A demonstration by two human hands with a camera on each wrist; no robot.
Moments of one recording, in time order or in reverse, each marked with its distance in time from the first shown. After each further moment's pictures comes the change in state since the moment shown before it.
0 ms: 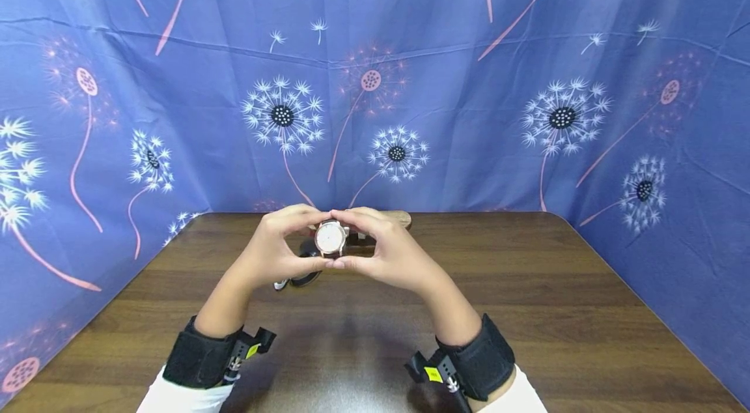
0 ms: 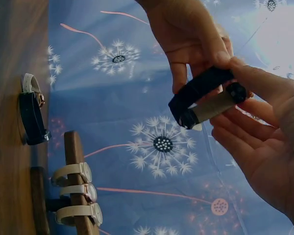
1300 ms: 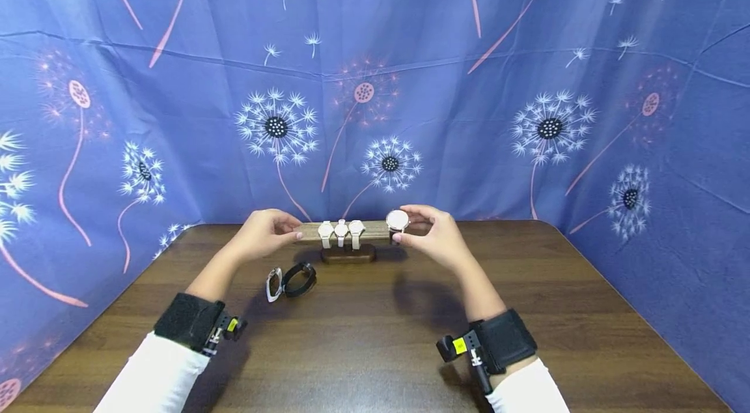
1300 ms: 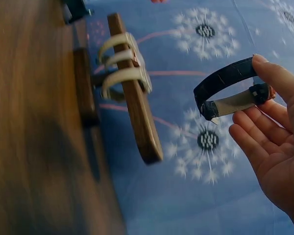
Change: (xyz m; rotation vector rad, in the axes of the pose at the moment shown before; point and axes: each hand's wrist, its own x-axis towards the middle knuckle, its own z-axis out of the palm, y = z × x) left_hand -0.012 -0.091 -0.023 0.275 -0.230 -0.572; right_hand -0.043 0.101 -0.044 0.117 0.250 0.466
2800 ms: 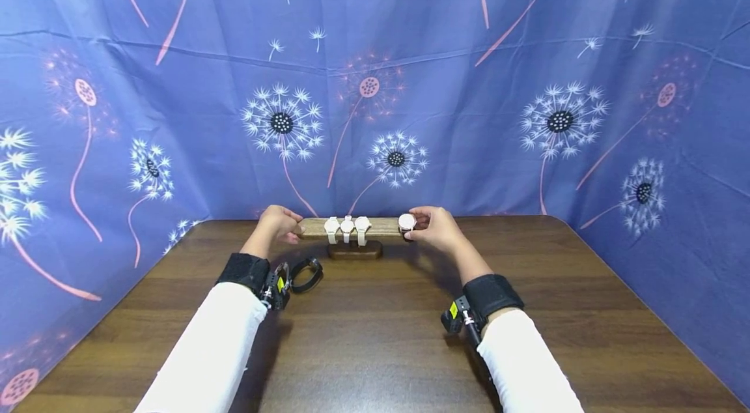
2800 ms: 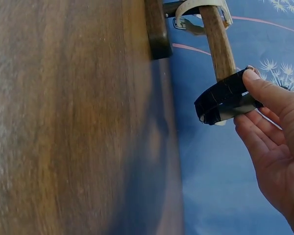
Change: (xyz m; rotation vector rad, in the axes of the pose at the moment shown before) left_hand 0.051 -0.041 0.033 -0.380 0.000 -0.862; right_hand 0.035 0.072 0.005 -0.230 -0.125 0.179
